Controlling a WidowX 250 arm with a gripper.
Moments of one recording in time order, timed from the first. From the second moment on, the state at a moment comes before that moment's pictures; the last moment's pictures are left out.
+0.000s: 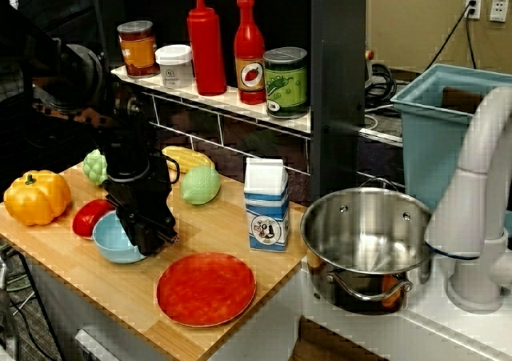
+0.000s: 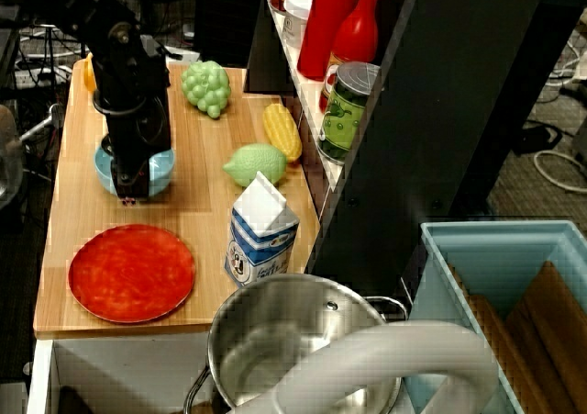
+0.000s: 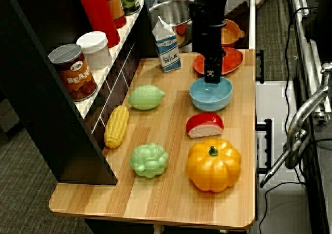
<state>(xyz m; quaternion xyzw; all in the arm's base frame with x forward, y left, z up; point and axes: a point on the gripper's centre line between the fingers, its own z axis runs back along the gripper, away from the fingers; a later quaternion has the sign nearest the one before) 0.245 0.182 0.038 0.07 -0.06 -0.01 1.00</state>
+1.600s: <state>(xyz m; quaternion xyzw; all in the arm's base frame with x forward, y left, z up) 0.271 0.169 0.150 -0.03 -0.04 -0.05 1.00</state>
